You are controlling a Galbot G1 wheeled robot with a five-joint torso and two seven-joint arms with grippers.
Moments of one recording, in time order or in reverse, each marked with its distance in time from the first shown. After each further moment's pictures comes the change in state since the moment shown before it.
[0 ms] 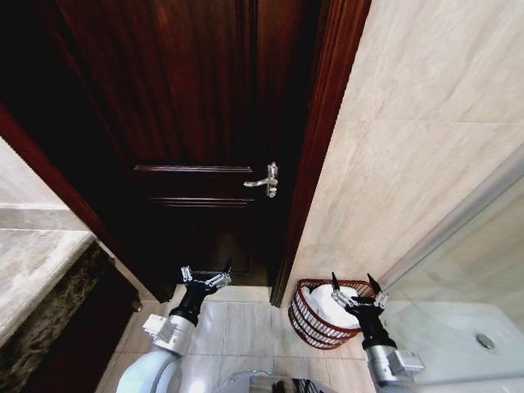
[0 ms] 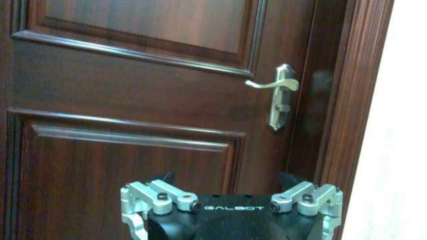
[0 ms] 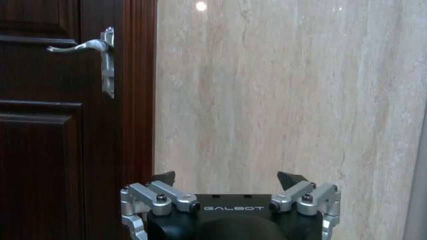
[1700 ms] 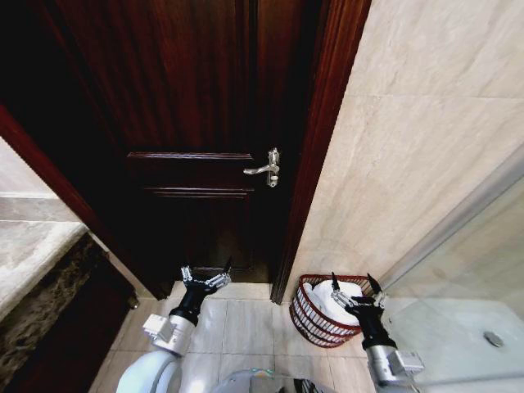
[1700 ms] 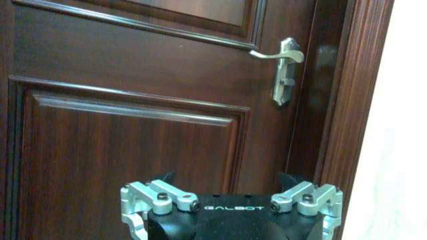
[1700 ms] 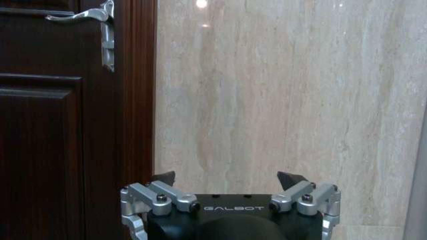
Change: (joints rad) left arm 0.000 0.000 0.000 0.000 0.000 0.000 0.000; right arm 0.000 0.000 0.000 0.000 0.000 0.000 0.000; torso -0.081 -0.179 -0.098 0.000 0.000
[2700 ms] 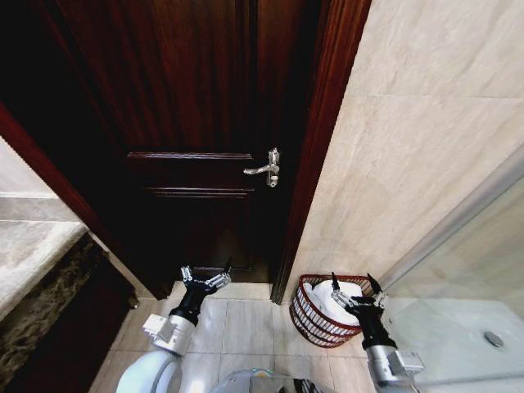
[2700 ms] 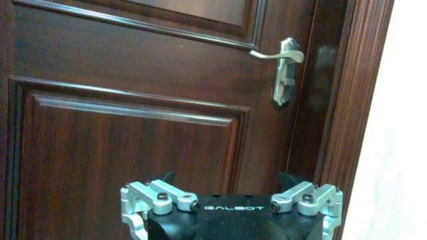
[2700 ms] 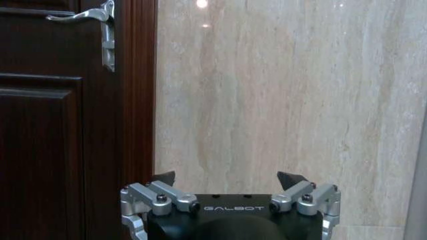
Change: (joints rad) left arm 0.000 0.000 0.000 0.000 0.000 0.000 0.000; right arm 0.000 0.000 0.000 0.001 -0.001 -0.001 0.000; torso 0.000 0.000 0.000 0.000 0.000
